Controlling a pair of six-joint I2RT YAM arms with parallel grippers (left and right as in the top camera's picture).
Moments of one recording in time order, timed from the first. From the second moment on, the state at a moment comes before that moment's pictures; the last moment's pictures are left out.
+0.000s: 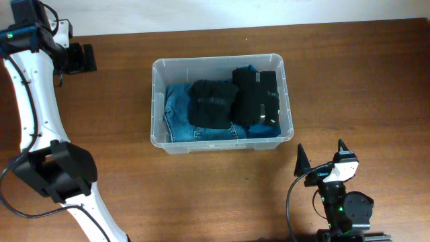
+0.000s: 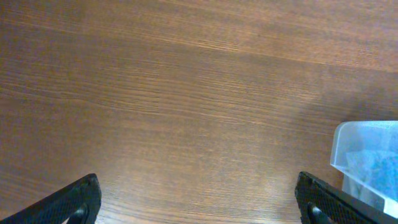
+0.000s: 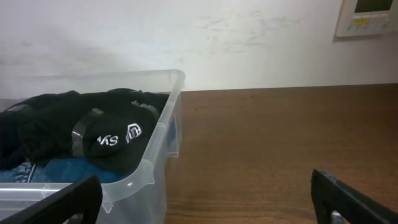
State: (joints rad) left arm 0.24 2.20 2.37 -1.29 0.06 0.10; right arm -0.09 0.01 0.01 -0.06 -0.14 0.06
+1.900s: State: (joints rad) left arm 0.07 0.29 0.09 0.07 0.17 0.10; right arm -0.09 0.01 0.01 -0.06 -0.14 0.06
